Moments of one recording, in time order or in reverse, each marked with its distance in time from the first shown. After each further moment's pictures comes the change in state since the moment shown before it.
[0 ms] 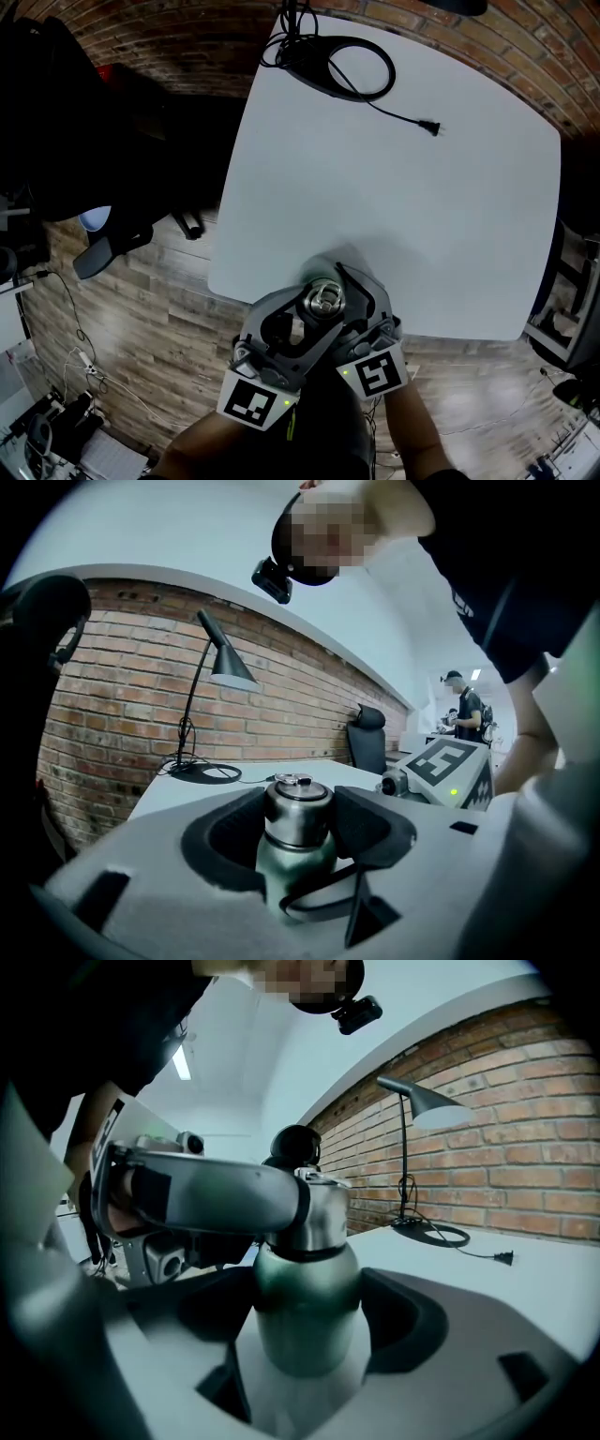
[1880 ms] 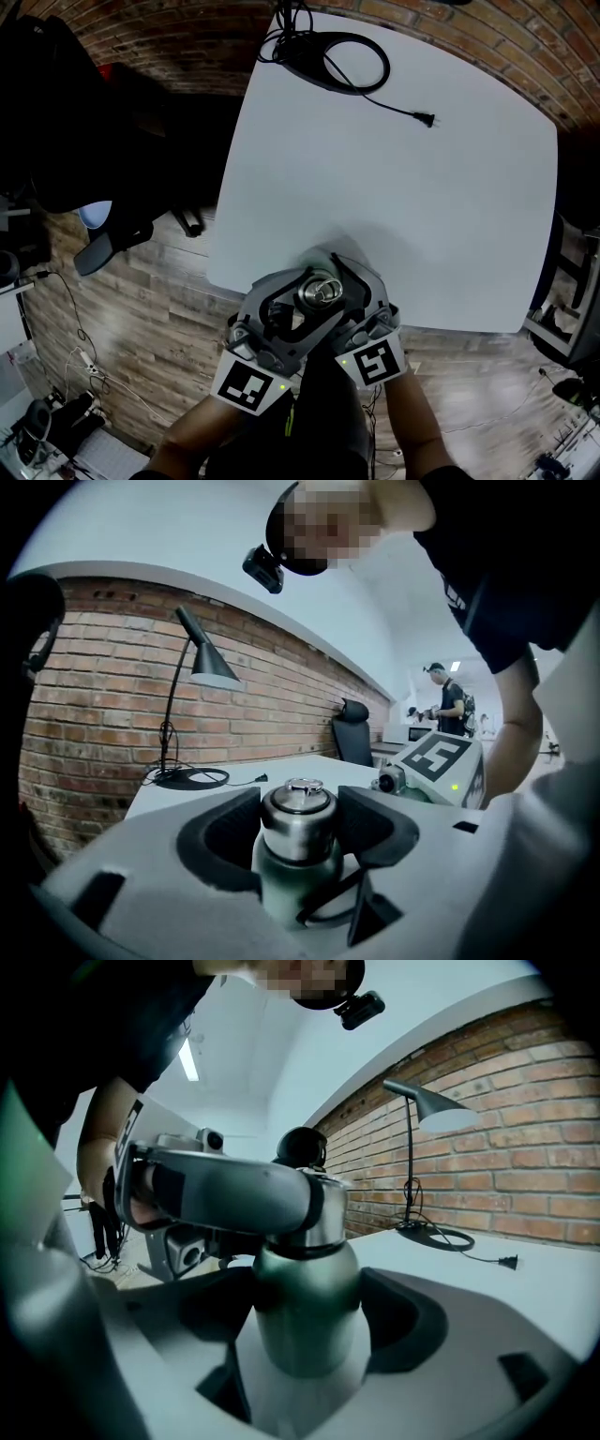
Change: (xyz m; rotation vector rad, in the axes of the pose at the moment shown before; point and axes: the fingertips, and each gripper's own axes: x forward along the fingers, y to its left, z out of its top) left arm 0.007 -0.004 0.003 0.083 0.014 -0.092; right arm -0.001 0.005 -0.003 -0.029 -0.014 0.027
